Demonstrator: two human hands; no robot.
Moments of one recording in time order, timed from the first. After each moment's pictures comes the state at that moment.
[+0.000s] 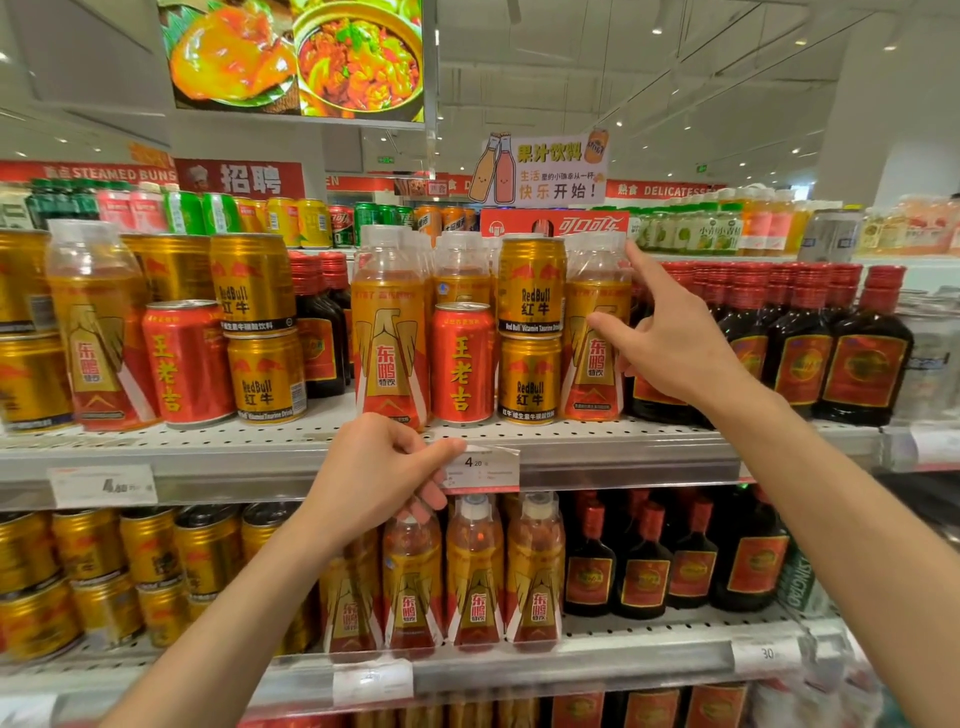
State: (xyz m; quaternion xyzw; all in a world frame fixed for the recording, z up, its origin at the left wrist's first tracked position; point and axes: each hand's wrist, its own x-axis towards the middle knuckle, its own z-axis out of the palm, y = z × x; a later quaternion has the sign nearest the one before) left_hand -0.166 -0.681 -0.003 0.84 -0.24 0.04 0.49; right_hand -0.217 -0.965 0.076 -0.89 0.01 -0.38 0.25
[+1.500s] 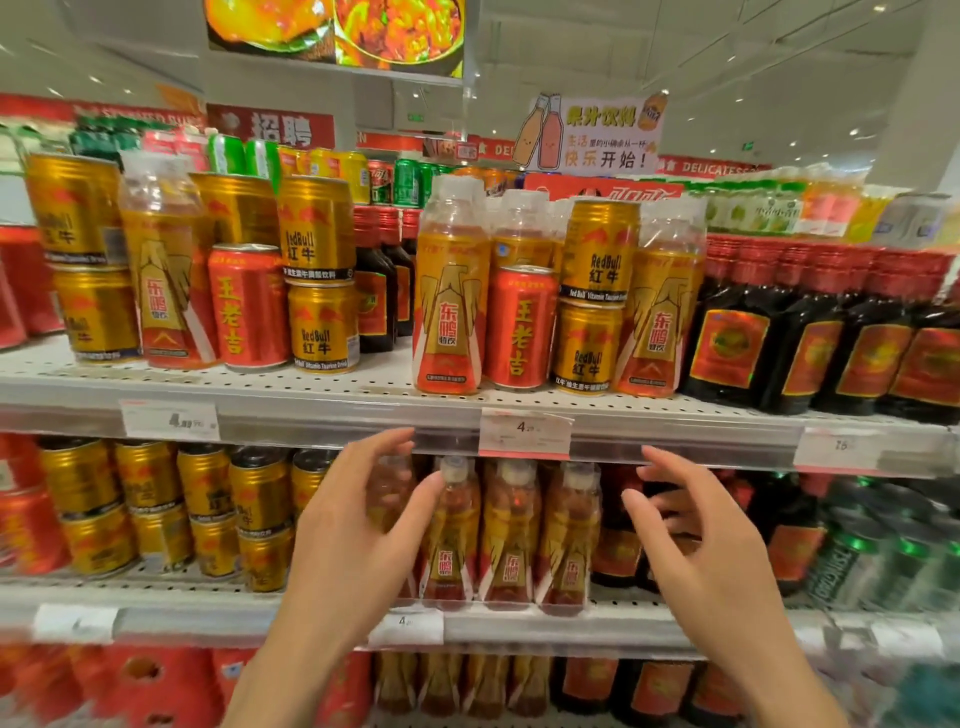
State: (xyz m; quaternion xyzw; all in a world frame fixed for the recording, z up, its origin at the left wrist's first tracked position) left_hand -0.219 -0.622 -0.073 0.78 -0.20 0.23 0.55; right_hand -0.307 -0.877 -0.075 -0.85 0.06 -0.37 0.38
